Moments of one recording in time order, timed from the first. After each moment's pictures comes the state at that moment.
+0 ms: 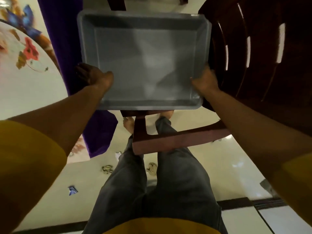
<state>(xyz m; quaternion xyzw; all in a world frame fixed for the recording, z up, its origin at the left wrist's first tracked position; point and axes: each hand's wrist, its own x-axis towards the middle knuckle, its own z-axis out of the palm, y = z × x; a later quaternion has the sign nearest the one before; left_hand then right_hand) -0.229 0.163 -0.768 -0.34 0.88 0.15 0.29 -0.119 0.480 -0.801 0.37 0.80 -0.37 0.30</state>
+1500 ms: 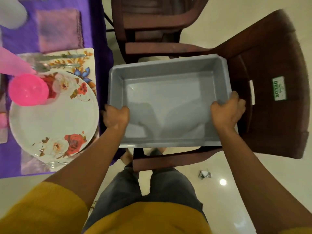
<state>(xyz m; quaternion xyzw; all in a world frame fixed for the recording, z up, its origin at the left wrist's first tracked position) -0.173 0.199 -0.632 -0.39 0.85 0.30 0.20 -0.104 0.518 -0.610 0.48 0.84 -0.25 0.01</state>
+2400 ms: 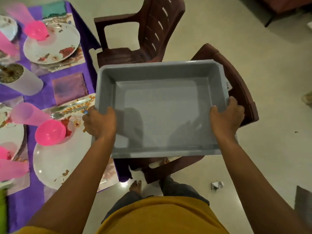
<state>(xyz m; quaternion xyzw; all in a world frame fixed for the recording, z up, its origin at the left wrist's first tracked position) -0.181 0.172 -0.485 -0.23 0.90 0.36 0.03 -0.012 0.464 -0.472 0.54 0.77 -0.31 -0.17</state>
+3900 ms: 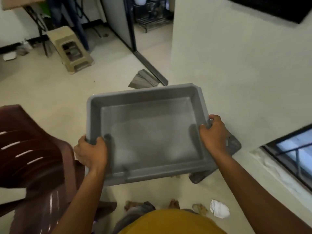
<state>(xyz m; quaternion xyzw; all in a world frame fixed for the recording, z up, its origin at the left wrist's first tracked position) 0.224 0.122 -0.465 0.50 0.74 0.33 0.30 0.542 -0.048 -0.473 0.88 0.20 -0.13 -0.41</state>
